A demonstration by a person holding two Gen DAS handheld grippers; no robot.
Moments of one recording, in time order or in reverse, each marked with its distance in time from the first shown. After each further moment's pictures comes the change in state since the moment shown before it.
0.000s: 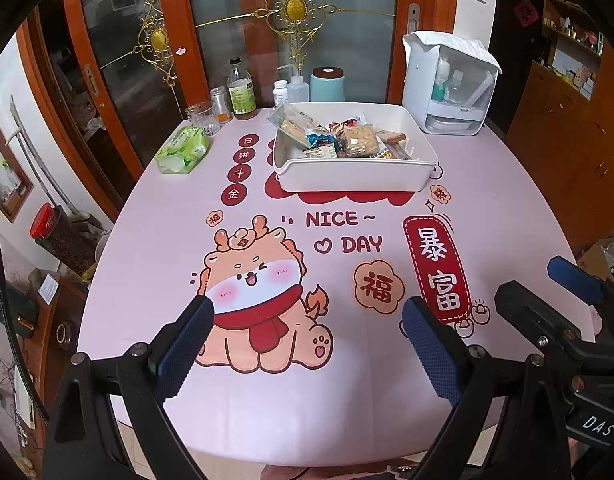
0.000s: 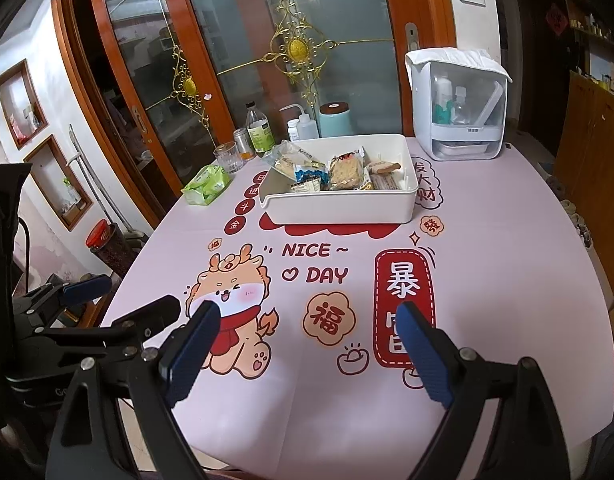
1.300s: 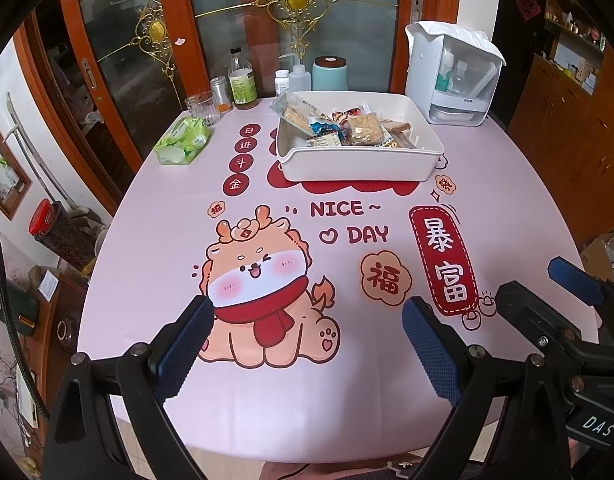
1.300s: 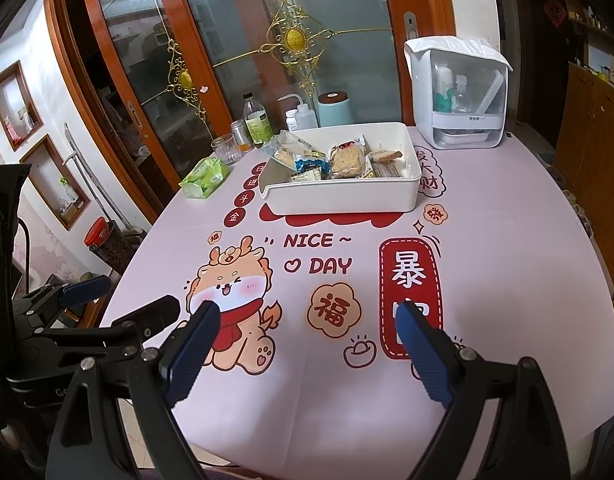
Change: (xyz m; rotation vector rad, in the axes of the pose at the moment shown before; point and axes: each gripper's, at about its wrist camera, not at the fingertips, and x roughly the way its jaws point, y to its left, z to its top) left arm 0.006 0.013 -0.005 0.000 0.024 -0.004; right arm 0.007 0.013 -0.013 0.024 0.020 -0.001
